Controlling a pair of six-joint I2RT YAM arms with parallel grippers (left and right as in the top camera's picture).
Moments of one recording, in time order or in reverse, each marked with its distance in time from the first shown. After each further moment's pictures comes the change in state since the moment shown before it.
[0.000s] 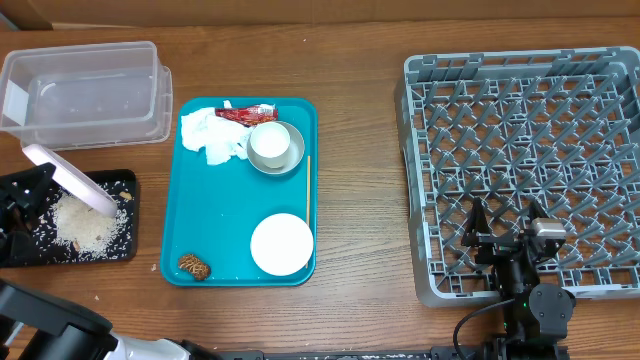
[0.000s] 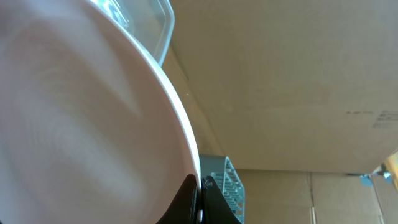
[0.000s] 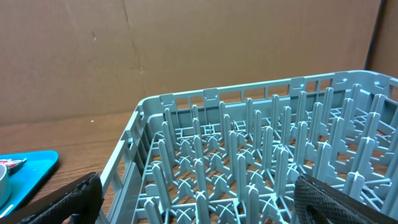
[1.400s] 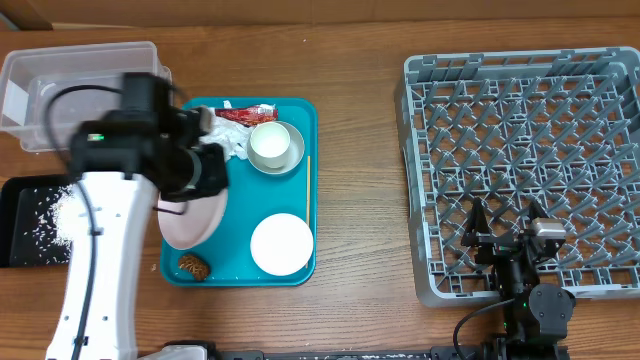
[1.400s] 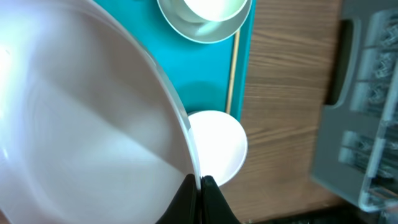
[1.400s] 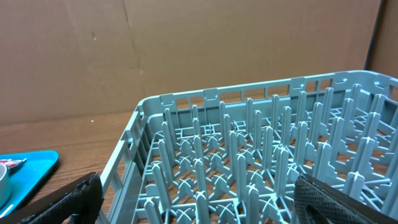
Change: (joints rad) left arm -1.119 -0.314 0.066 -0.257 -1.008 -0.287; right arm 0.000 0.000 0.000 0.000 0.000 0.000
